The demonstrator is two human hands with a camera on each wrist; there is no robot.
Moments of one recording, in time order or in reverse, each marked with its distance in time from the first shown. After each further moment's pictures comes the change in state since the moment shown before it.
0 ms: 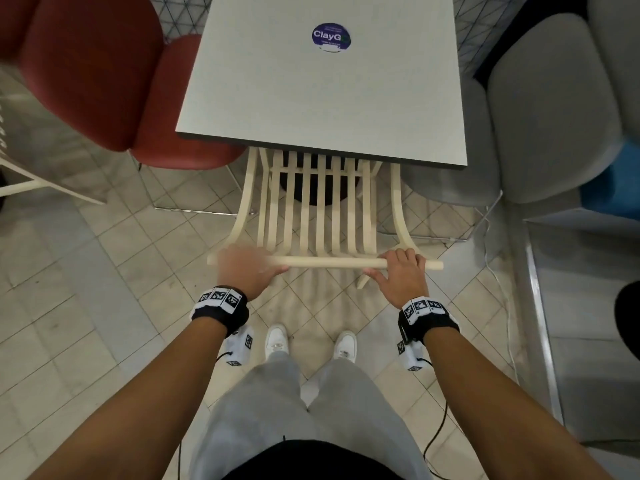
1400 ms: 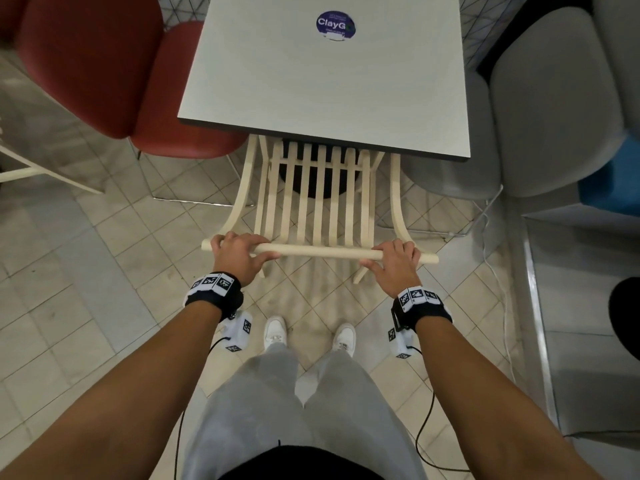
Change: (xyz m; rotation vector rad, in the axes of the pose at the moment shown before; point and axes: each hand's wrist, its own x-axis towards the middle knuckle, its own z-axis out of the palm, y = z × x) left_hand -0.001 -0.019 0.000 -0.254 0.046 -0.035; right_hand -0.003 -0.020 0.001 0.179 -0.065 0.063
